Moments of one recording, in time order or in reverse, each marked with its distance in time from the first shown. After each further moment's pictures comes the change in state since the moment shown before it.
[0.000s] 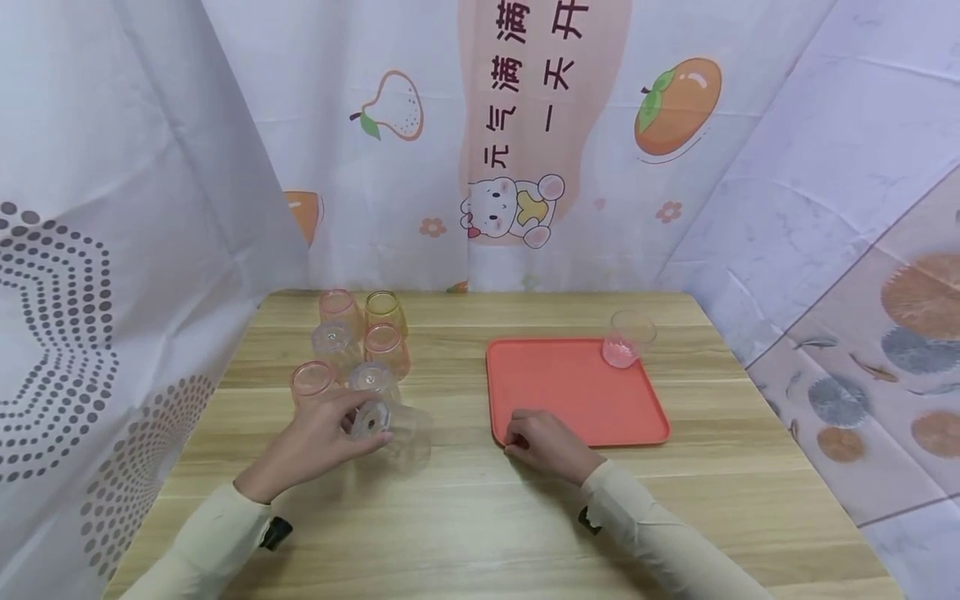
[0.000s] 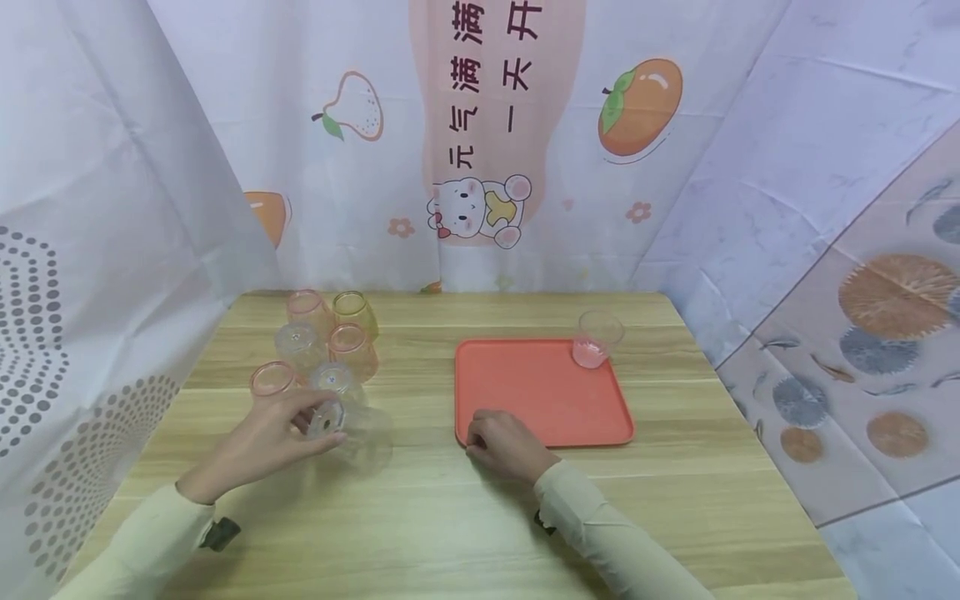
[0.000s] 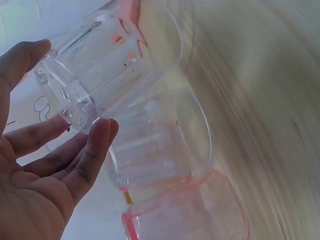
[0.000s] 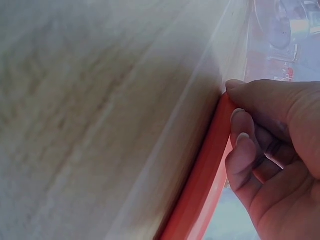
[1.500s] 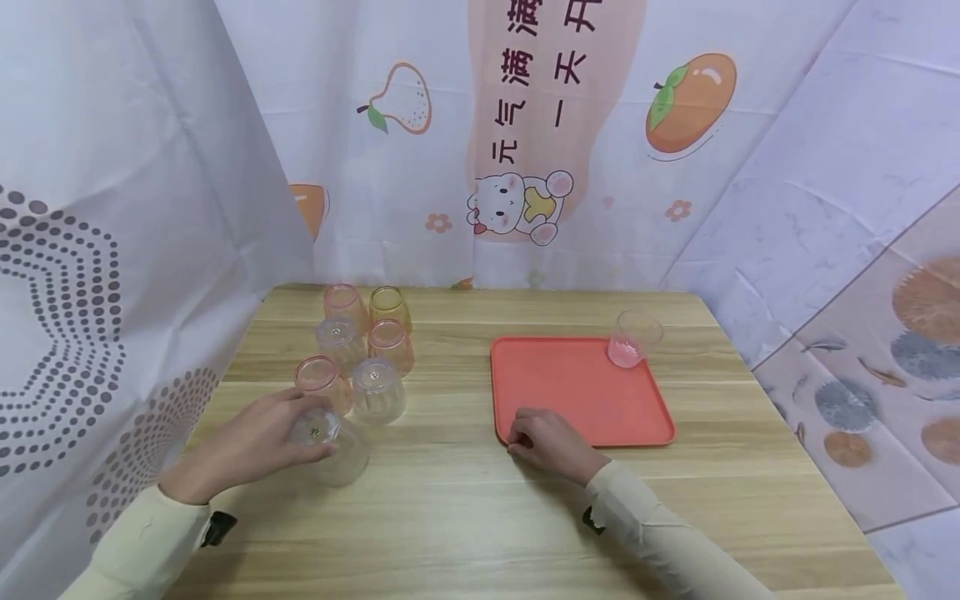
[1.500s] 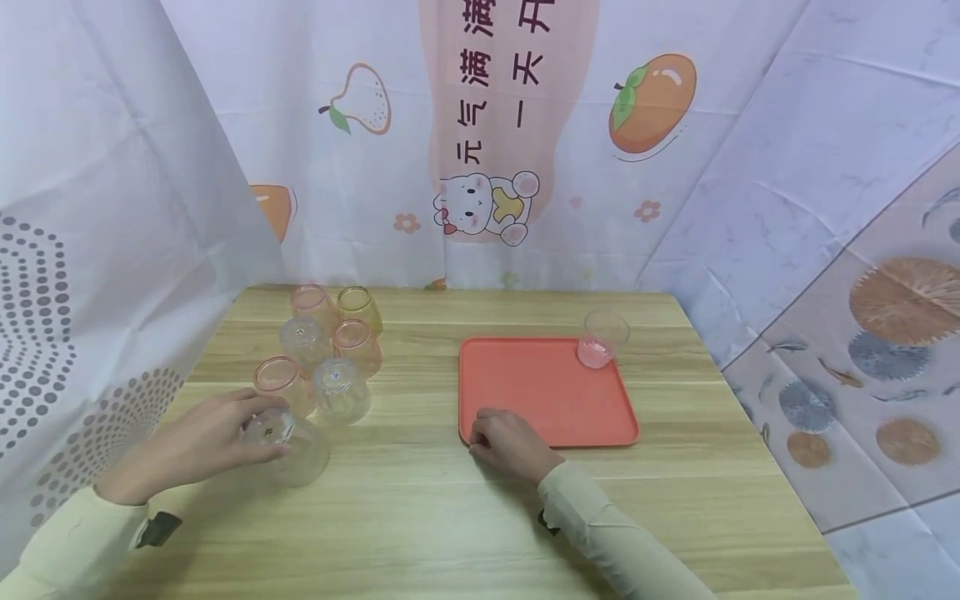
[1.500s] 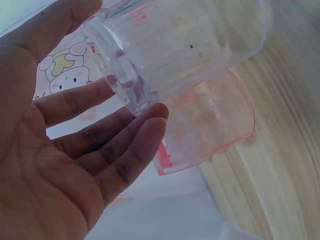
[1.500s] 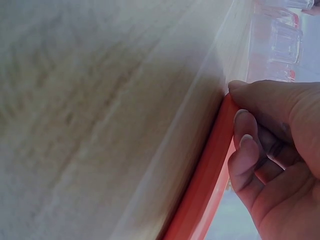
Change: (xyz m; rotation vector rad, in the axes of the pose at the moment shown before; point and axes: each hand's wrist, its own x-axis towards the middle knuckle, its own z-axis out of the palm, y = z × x) left_hand -0.027 -0.019 -0.059 0.257 -0.155 0.006; right_hand 0.000 -0.002 -0.001 0.020 0.001 0.007
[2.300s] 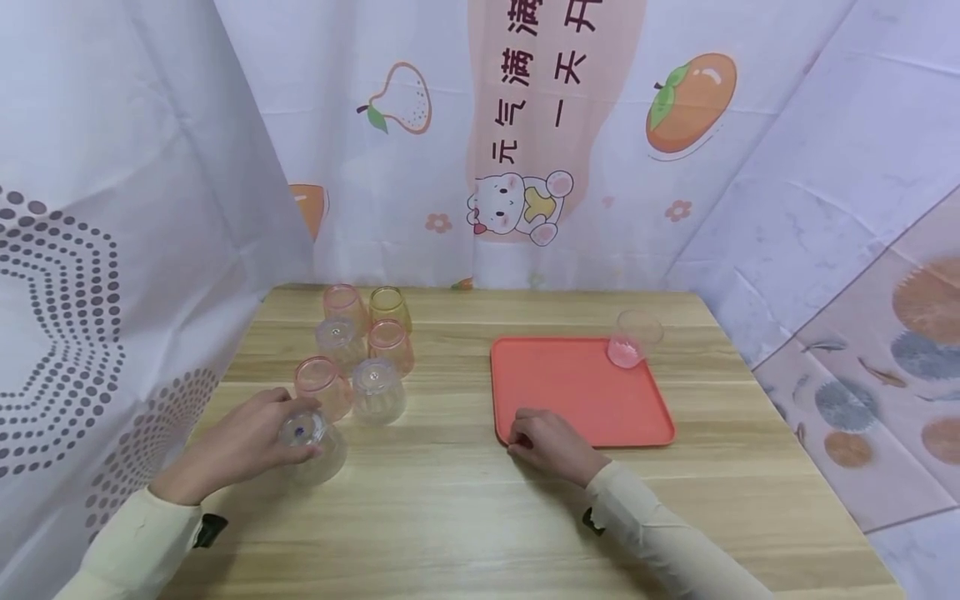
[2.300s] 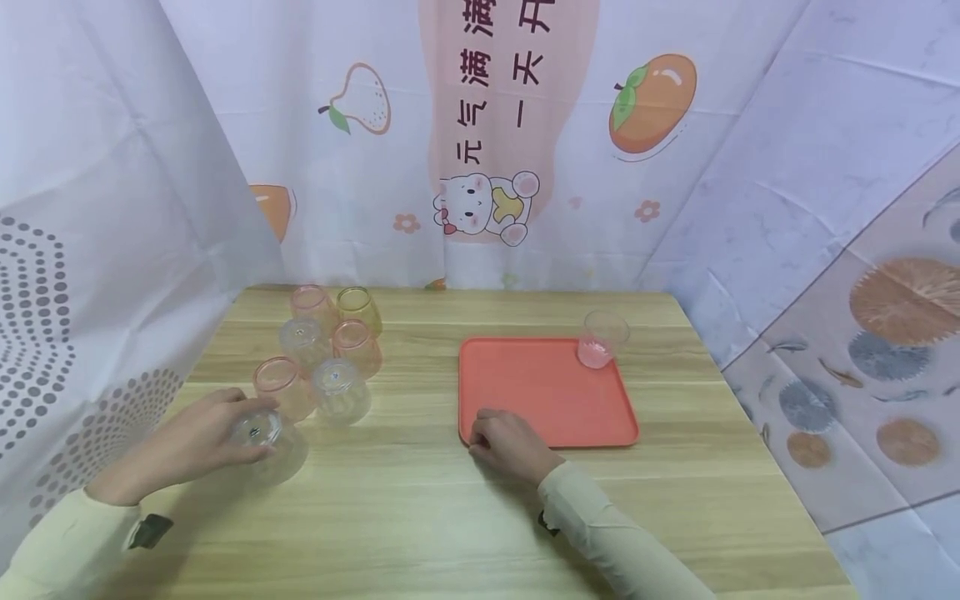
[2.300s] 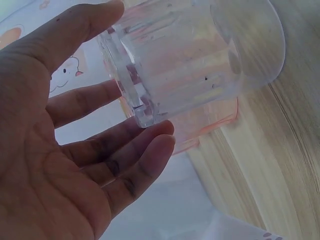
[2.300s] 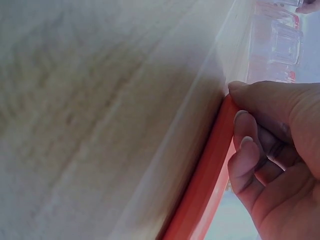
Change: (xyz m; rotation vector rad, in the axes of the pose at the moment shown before) left_hand -0.007 -0.015 -0.001 0.035 -0.041 -0.057; right_hand 0.000 0.002 0.003 -0.021 -0.010 0.017
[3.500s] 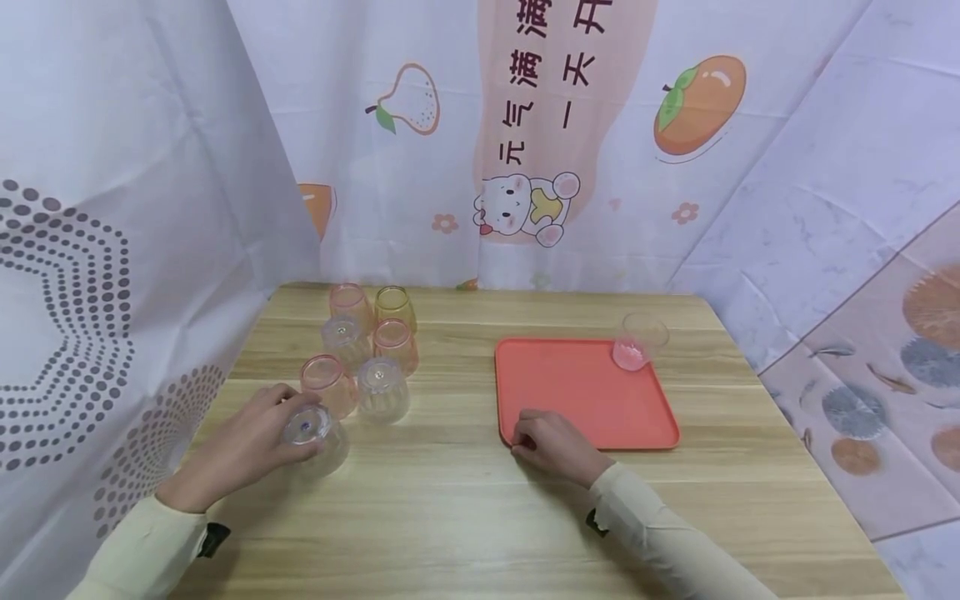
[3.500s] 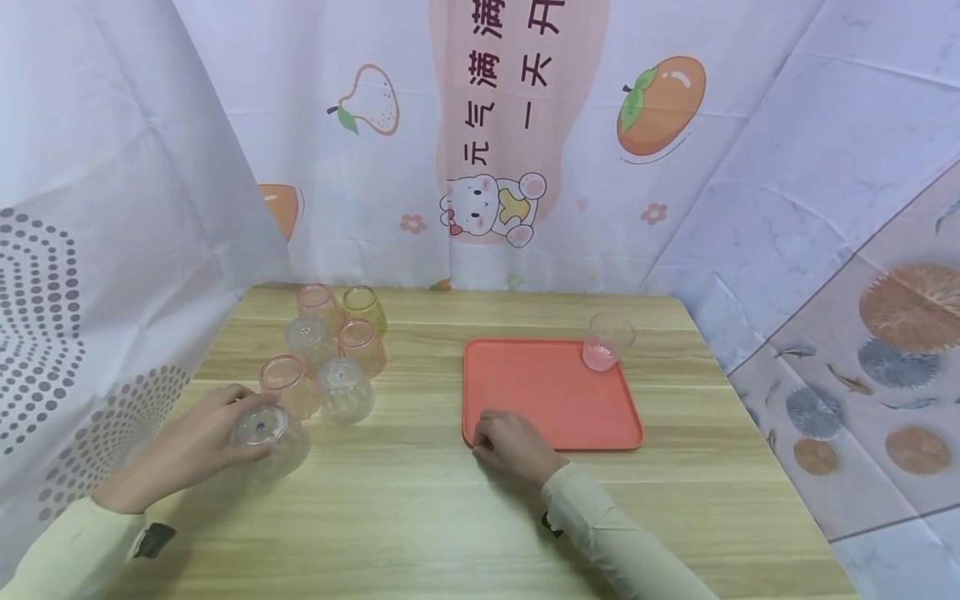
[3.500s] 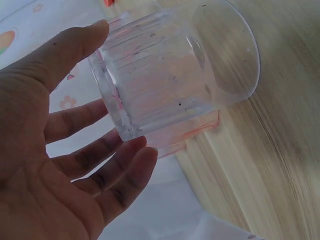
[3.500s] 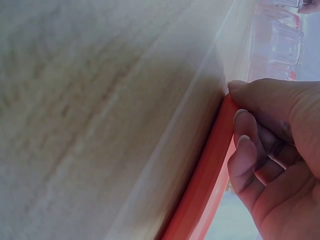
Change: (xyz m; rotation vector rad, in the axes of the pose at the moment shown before) left_hand -0.010 0.003 0.008 -0.013 0.071 -0.087; right_hand 0.002 -0.002 -0.002 0.004 0.007 -0.015
